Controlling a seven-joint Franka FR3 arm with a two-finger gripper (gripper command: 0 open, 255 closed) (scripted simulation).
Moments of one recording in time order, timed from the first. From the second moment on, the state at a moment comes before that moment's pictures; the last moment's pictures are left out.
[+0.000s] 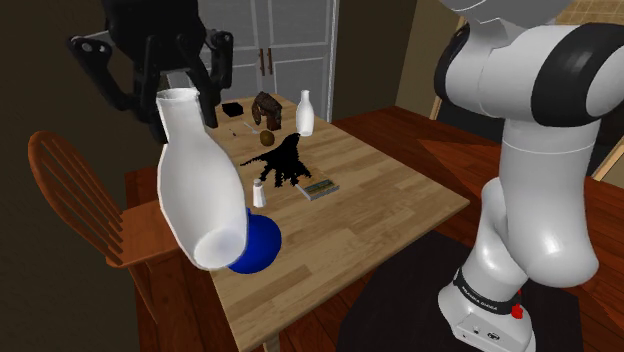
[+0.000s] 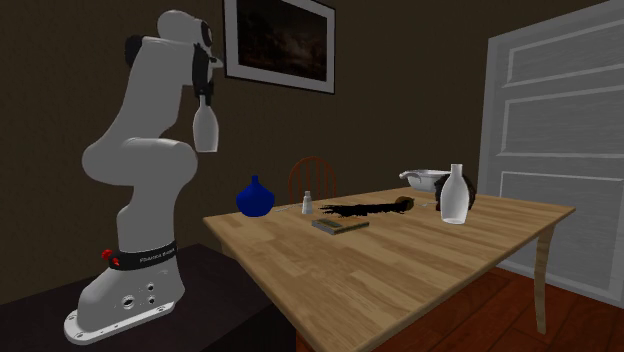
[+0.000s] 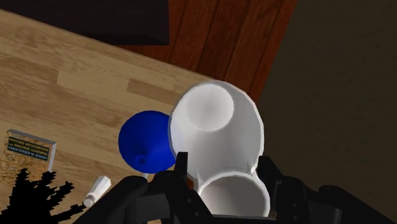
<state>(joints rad) 0.48 0.31 0.50 -0.91 -0.19 1.21 0.94</state>
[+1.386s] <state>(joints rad) 0.37 0.10 0.48 -1.49 -0.07 1.60 0.91</state>
